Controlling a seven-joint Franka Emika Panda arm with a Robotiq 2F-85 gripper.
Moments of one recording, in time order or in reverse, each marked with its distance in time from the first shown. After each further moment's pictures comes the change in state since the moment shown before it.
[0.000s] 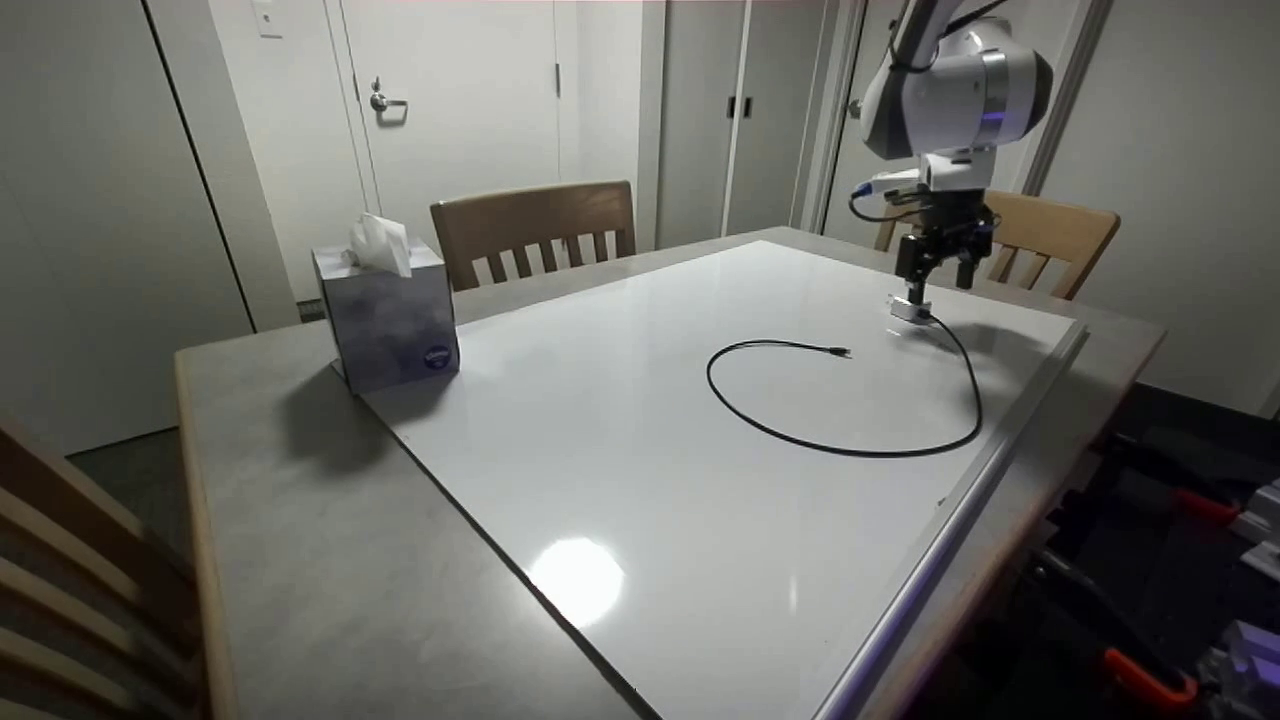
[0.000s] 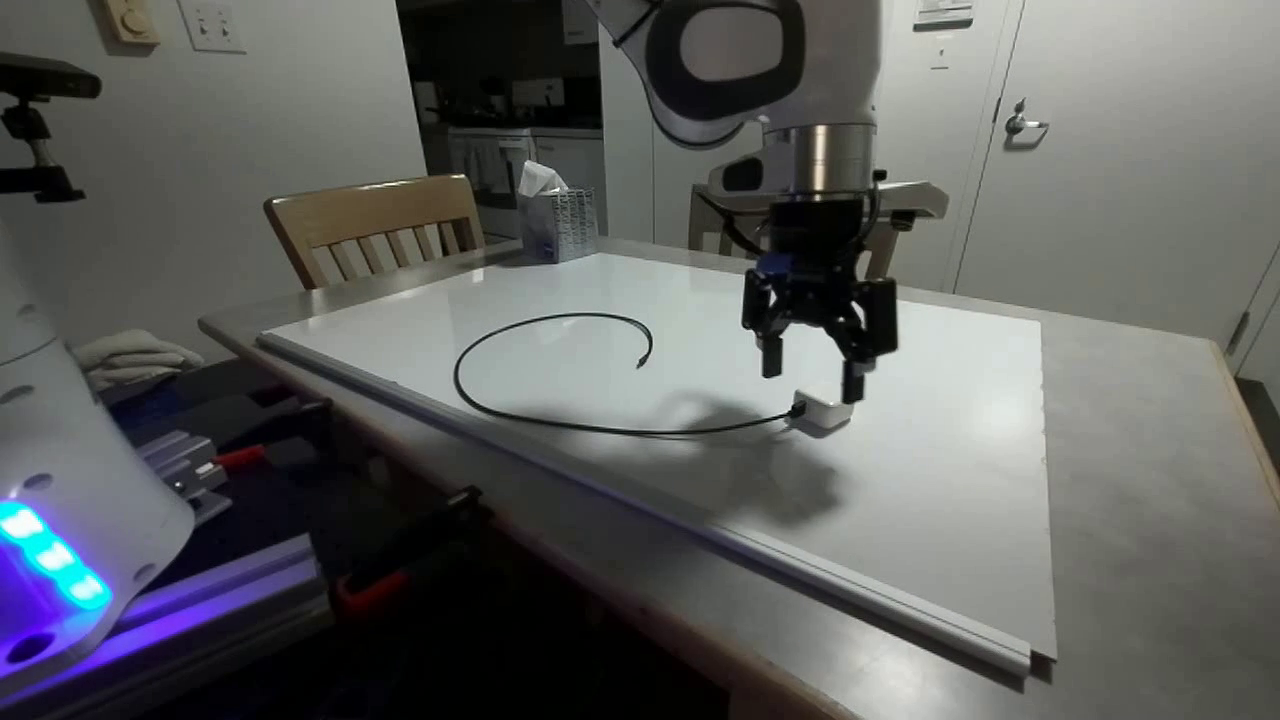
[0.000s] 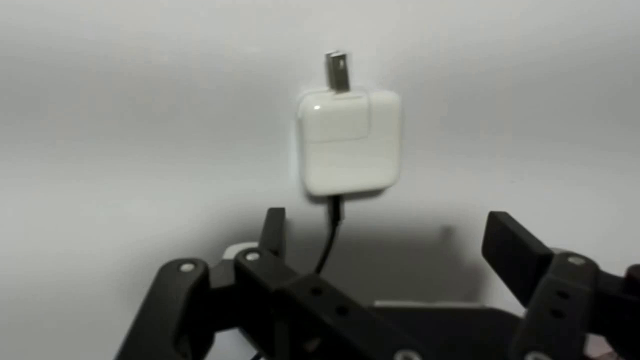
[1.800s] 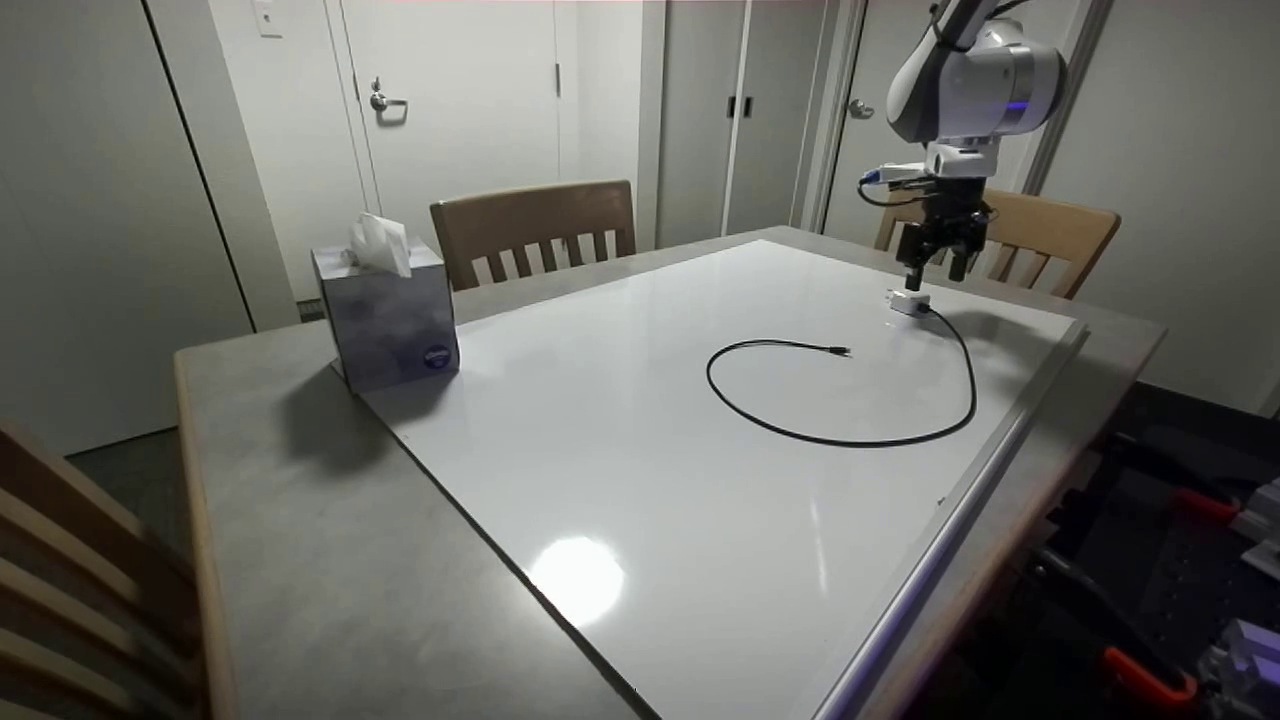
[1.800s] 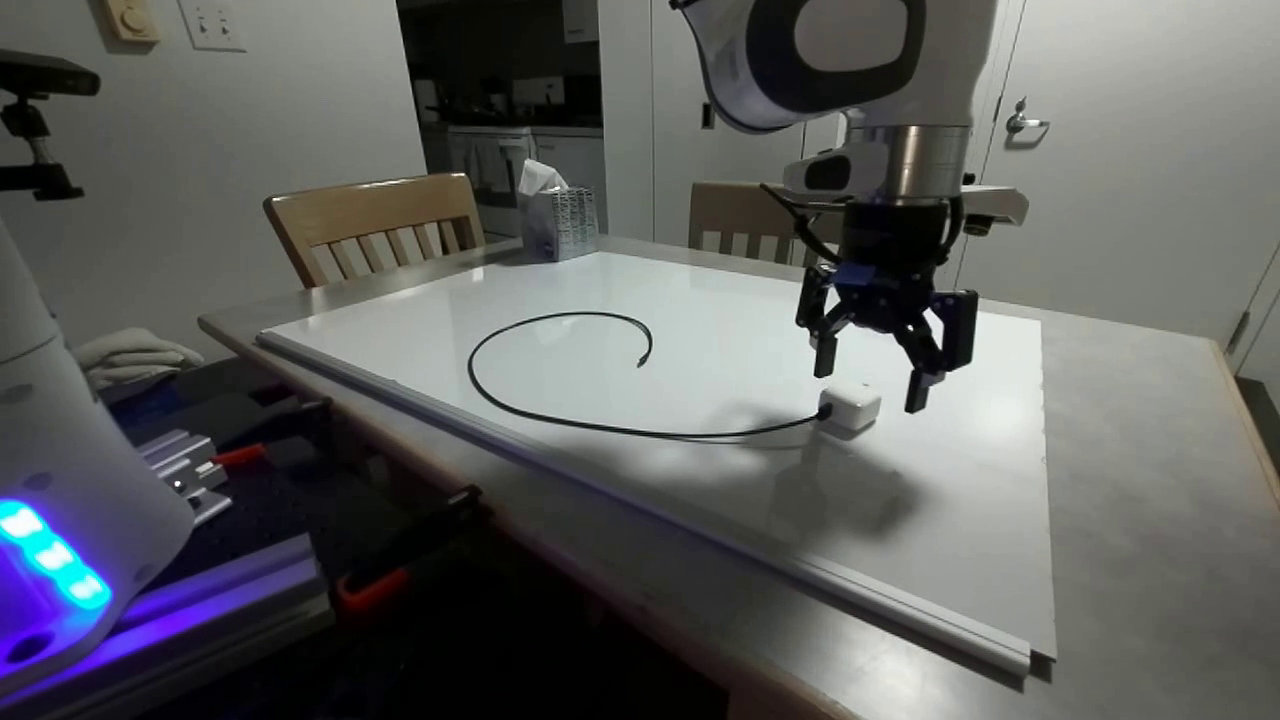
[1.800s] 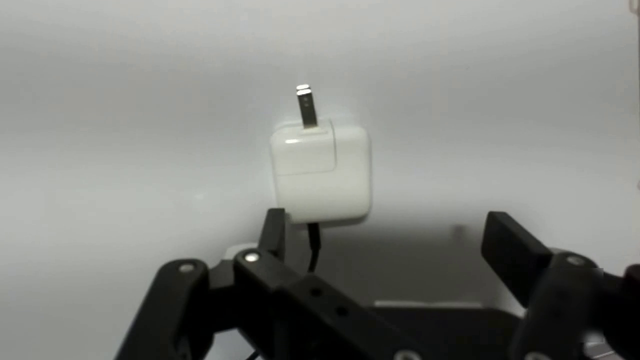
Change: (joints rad) arm -0.457 -0.126 0.360 0.133 -0.296 0.008 0.083
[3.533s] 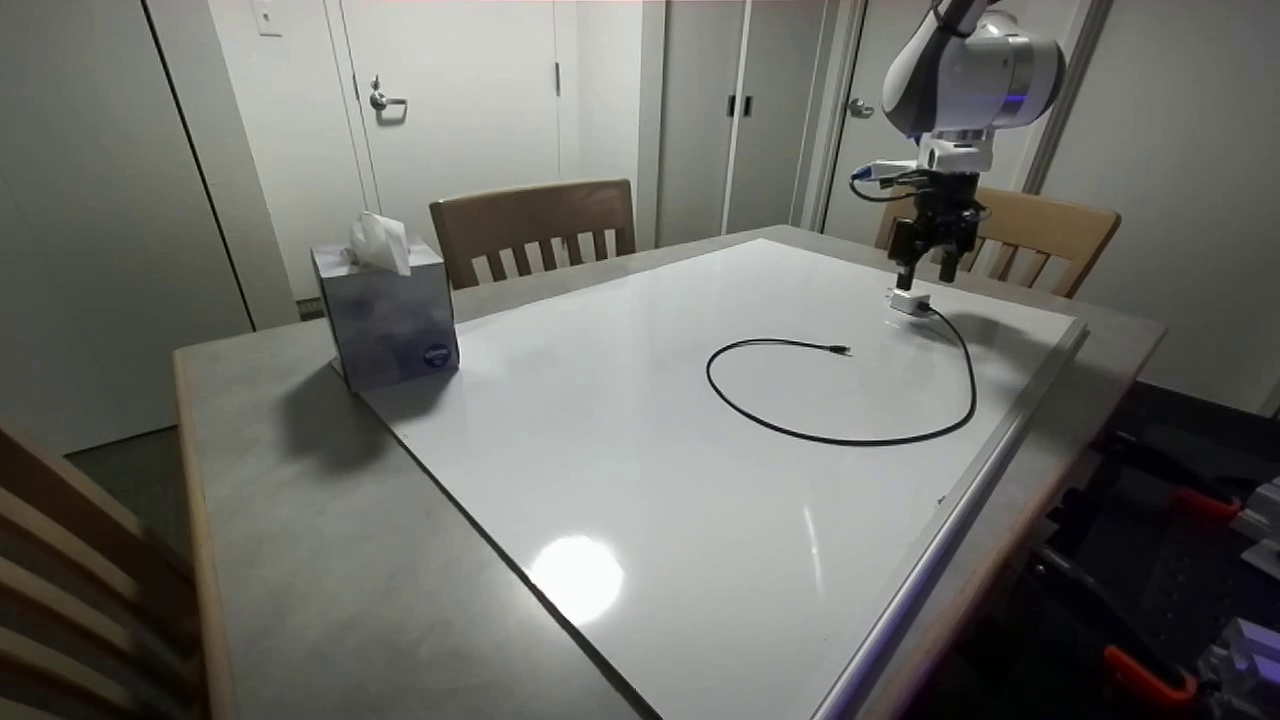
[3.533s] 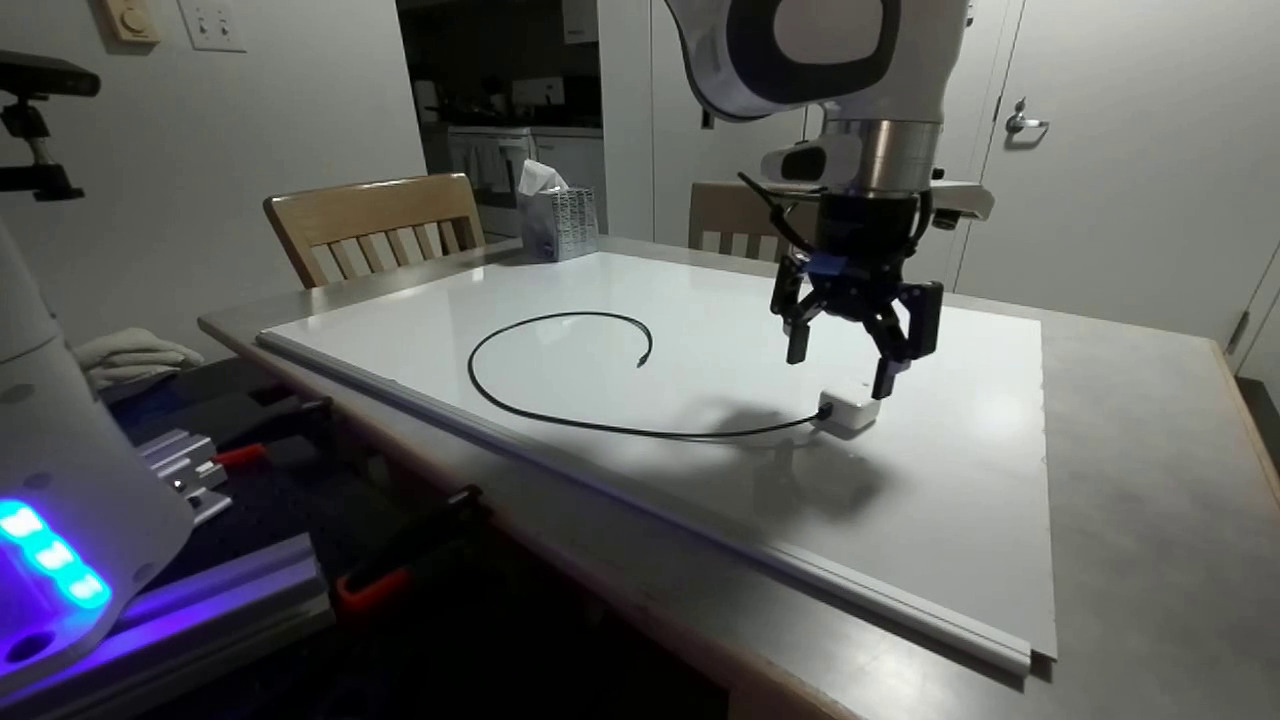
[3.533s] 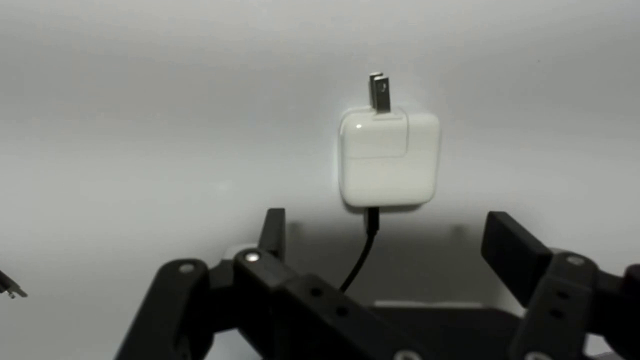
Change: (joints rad) arm -0.010 -0.046 0.044 -0.031 -0.017 -0.019 0.002
